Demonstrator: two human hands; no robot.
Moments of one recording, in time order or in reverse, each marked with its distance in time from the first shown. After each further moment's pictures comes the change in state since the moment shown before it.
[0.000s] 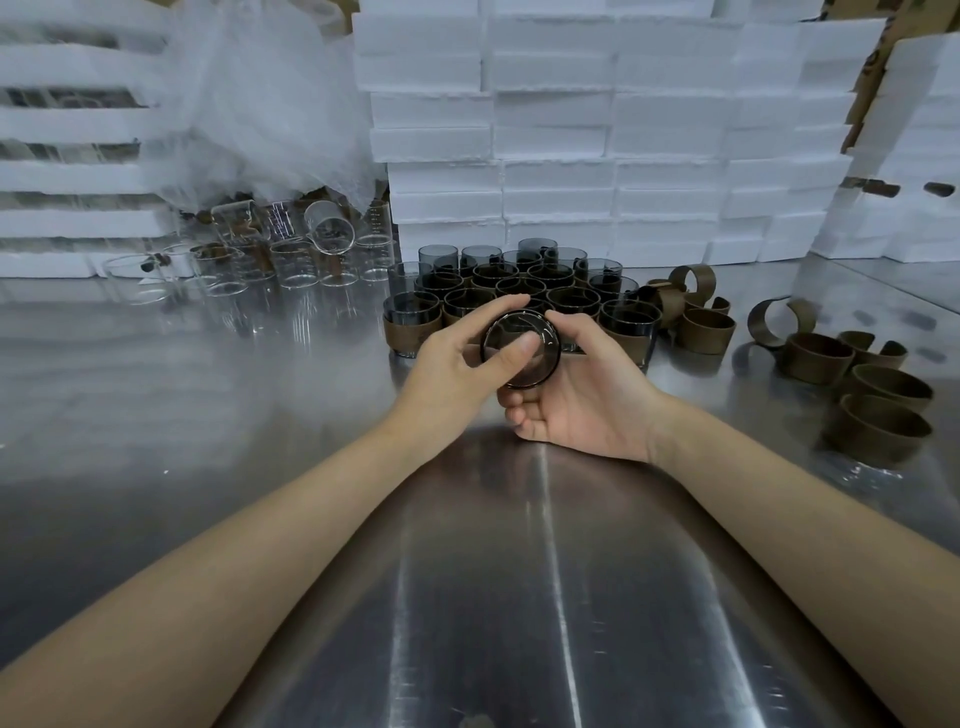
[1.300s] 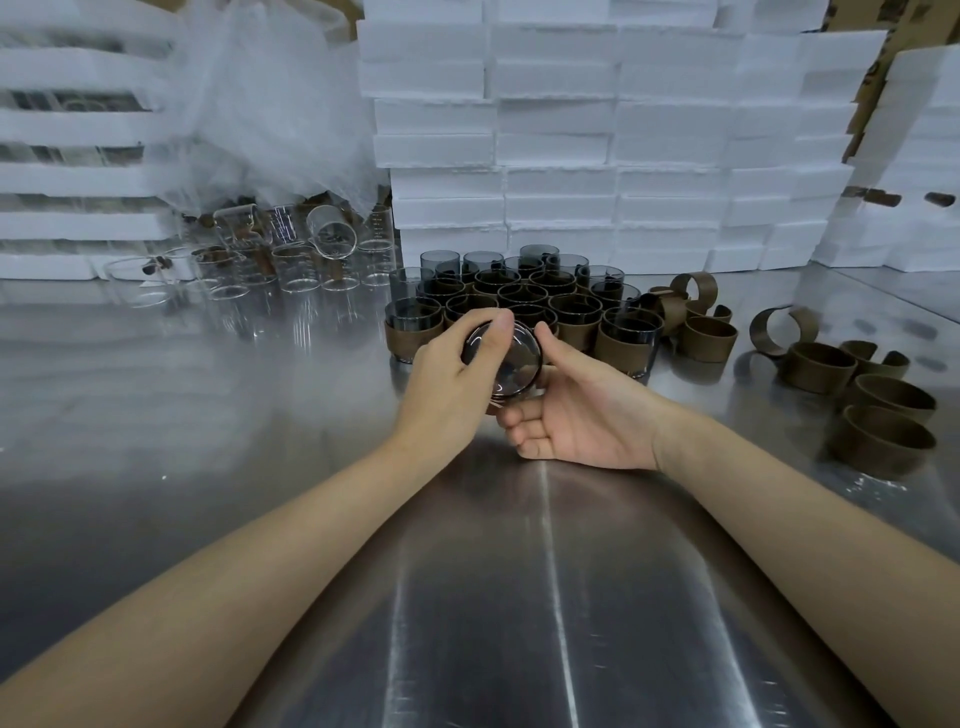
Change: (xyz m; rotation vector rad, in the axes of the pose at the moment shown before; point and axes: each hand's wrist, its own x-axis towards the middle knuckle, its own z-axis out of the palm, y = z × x) left_hand -0.003 0.008 0.006 0.180 0.219 -0.062; right_hand 0.000 0.002 -0.003 -0.029 -0.045 0.063
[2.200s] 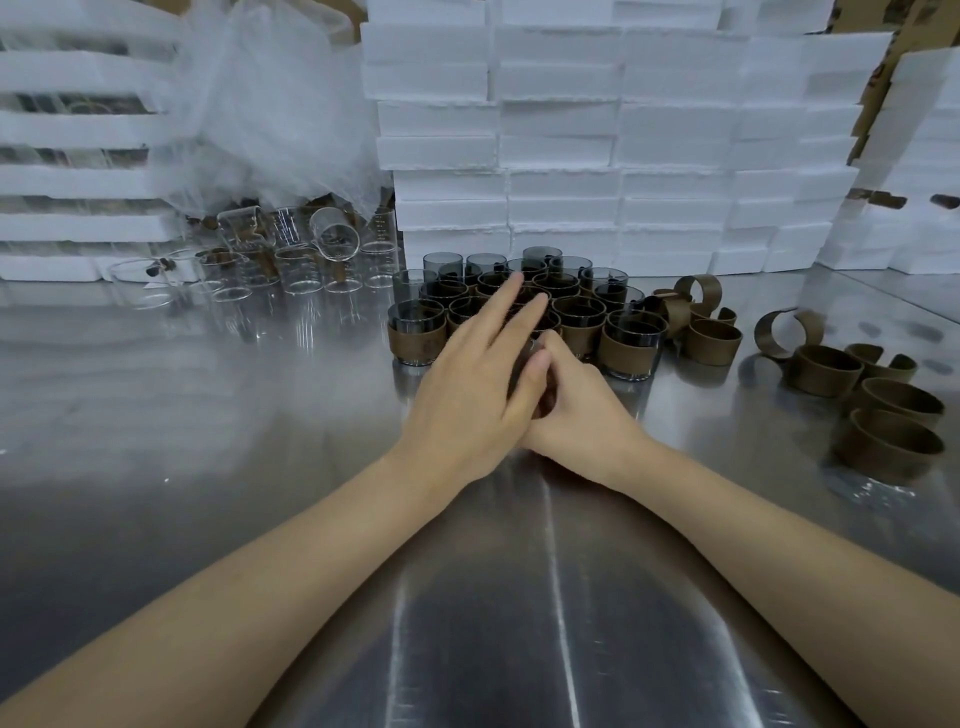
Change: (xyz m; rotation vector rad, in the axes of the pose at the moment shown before) left_hand -0.011 0.011 0.001 0.552 -0.130 0.341; right_hand 0.006 0.019 0.011 -1.032 0.563 -0.560
